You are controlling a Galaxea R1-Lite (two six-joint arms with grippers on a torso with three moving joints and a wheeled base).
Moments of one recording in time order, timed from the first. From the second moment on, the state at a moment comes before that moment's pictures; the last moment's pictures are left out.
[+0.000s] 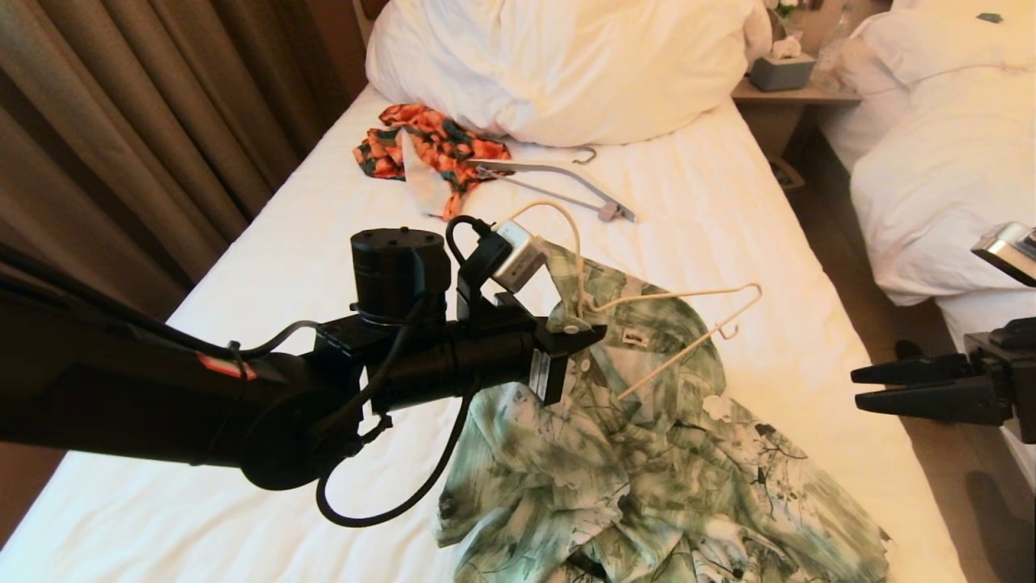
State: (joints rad) left arm -0.68 1.82 -0.97 -0.70 -0.38 0.14; right arm -0.10 1.43 -1.05 0.43 0.99 -0.37
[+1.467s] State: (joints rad) left arm -0.71 1.72 -0.96 -0.70 -0.33 0.08; right arm 0.27 1.73 -1.21 0.27 0.54 0.23
